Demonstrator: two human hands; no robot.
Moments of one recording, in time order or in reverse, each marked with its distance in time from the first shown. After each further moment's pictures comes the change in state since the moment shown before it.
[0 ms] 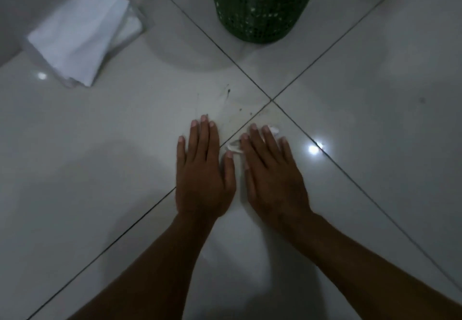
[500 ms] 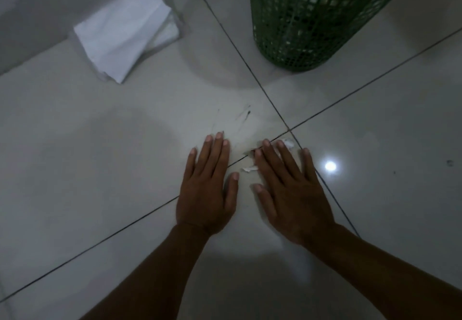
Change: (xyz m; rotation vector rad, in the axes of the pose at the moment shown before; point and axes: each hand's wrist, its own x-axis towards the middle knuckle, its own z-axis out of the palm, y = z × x) left_hand 0.002 0.001 -0.001 -0.009 -0.009 -0.021; right_hand 0.031 0.053 -0.019 -0.187 -0.116 -0.244
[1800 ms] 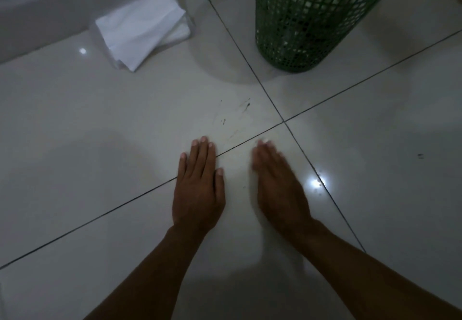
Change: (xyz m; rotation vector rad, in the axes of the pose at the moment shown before) left_hand -0.042 0.006 0.000 -0.086 0.098 -0.136; right_hand -0.014 -0.032 -0.001 0.272 0.286 -0.012
